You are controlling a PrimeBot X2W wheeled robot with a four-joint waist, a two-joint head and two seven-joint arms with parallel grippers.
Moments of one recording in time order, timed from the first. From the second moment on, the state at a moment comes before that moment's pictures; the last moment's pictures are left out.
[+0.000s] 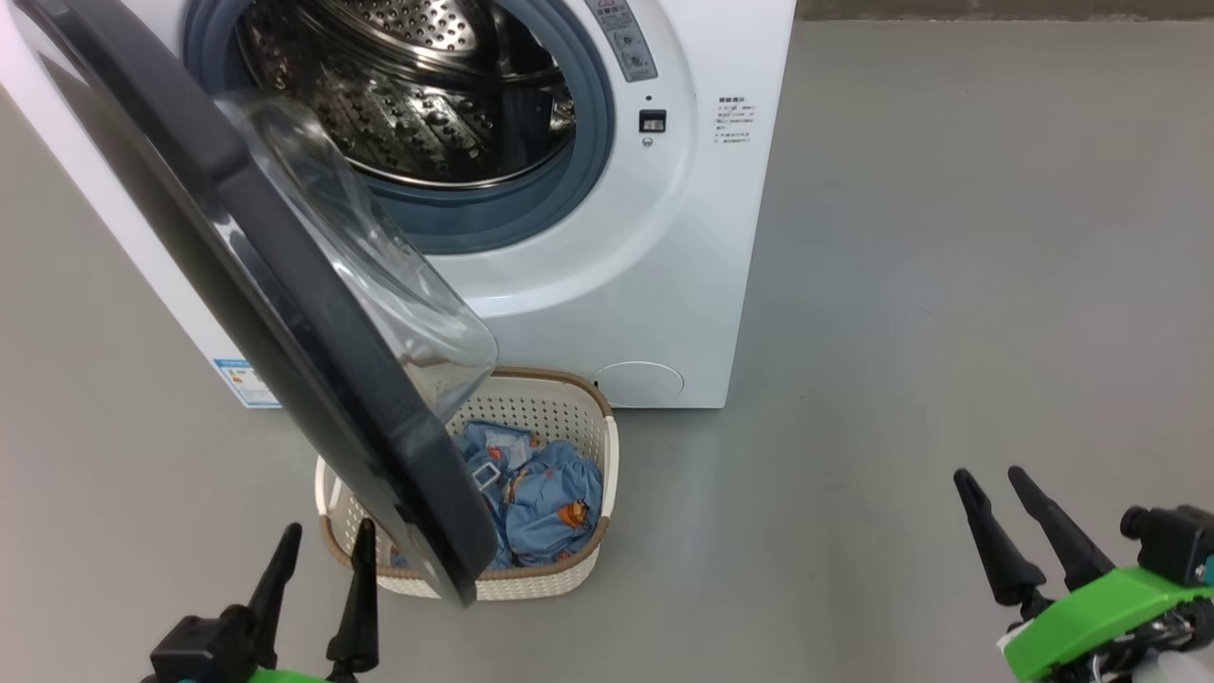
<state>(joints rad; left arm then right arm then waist) 0.00 0.06 -0.10 0.16 -0.32 -0.13 -0.26 -0.15 -0.42 0.28 0.36 0.81 0.13 -0.25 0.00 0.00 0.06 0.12</state>
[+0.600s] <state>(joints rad) 0.00 0.06 -0.10 0.17 -0.32 -0.13 -0.26 -0.04 -0.33 0.17 0.37 0.63 0.13 -0.25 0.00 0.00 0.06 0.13</state>
